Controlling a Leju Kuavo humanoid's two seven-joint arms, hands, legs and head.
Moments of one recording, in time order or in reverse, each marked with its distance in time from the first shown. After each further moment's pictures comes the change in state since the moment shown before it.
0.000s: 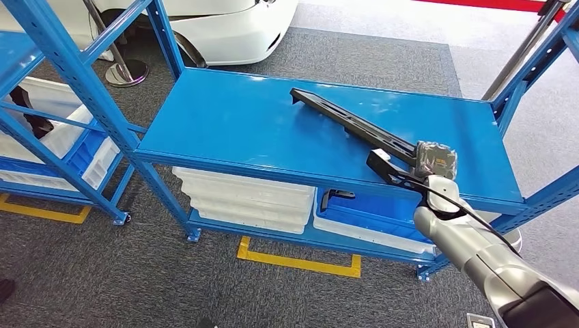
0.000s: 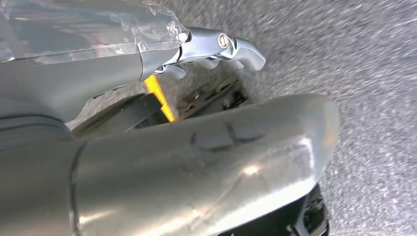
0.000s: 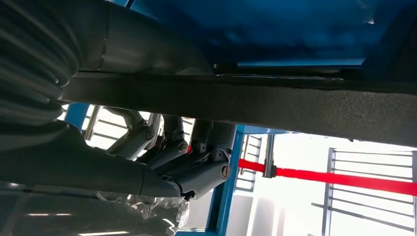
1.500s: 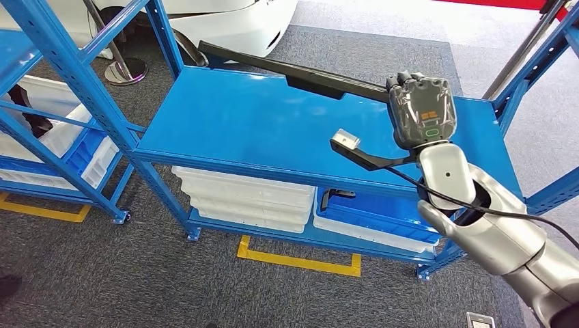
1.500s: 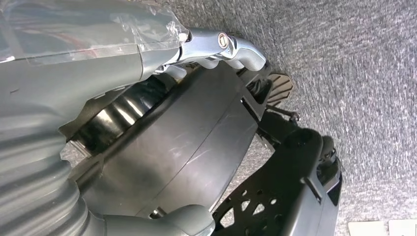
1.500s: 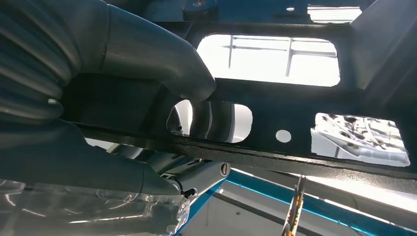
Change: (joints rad) left arm 0.009 -0.001 0.000 0.000 0.021 -0.132 0.033; right arm -0.061 -0.153 0.015 -0.817 0.459 0.269 0.014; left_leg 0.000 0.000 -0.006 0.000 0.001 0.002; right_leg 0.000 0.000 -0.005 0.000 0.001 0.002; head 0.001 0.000
